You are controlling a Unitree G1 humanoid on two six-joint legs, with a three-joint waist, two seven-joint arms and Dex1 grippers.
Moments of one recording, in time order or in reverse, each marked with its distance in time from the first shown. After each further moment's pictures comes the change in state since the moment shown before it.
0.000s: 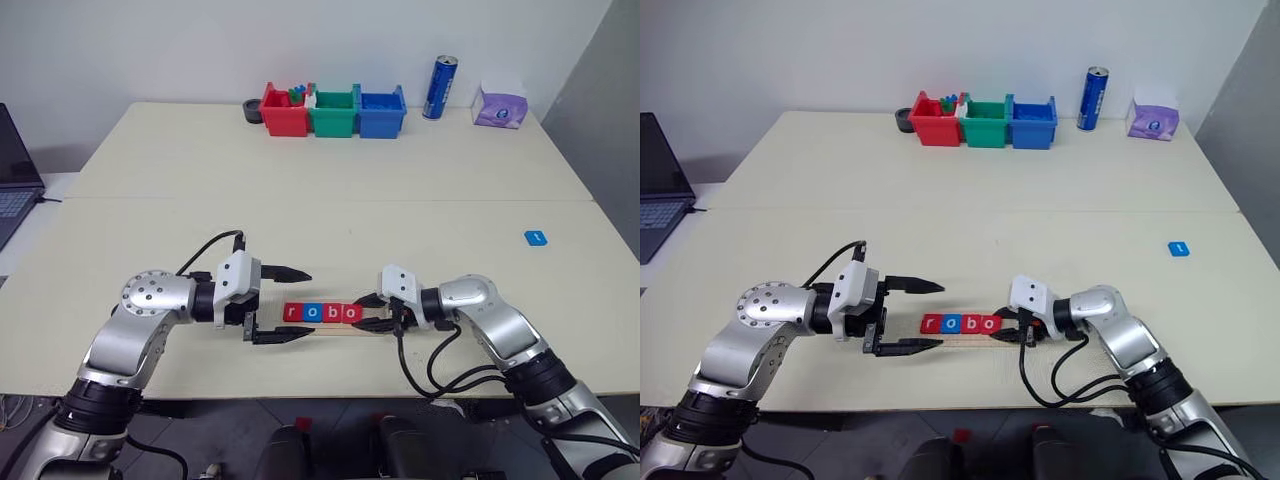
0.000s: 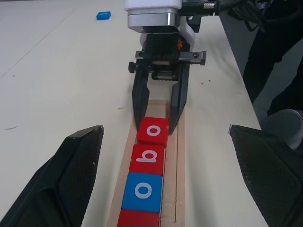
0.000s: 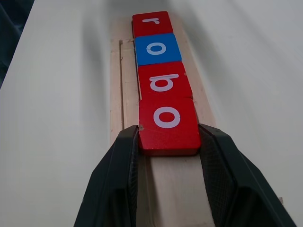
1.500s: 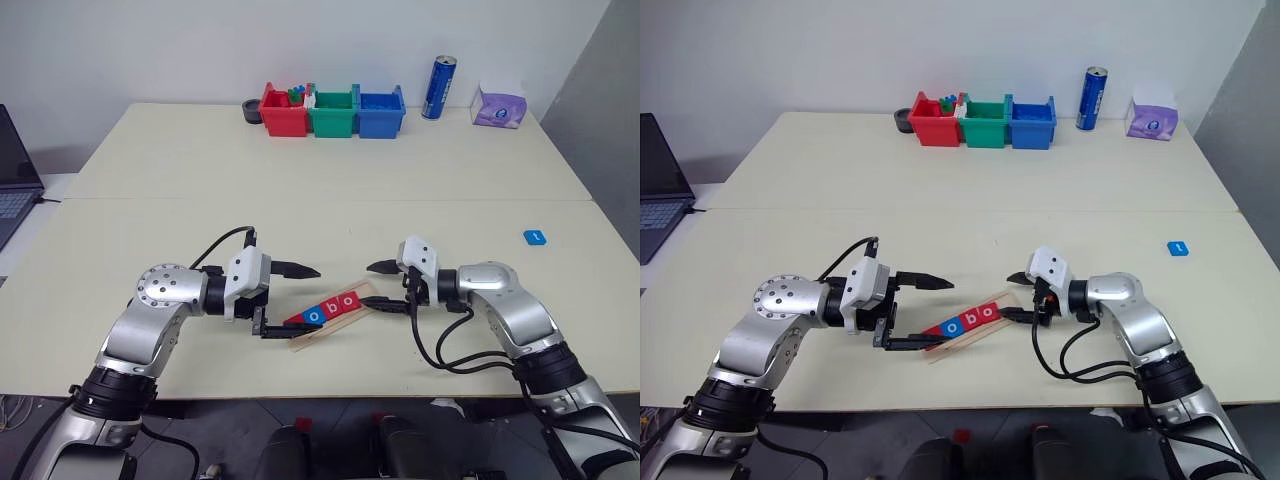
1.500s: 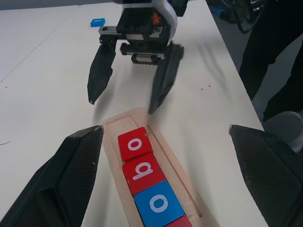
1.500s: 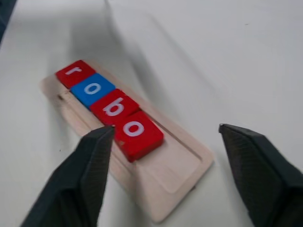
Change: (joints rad) left arm -0.061 -0.041 -0.030 0.068 0.020 -0.026 -0.018; right arm -0.022 0.004 -0.138 0.063 0.066 -0.024 -0.061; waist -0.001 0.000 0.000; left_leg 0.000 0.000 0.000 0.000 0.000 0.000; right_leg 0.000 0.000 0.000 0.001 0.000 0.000
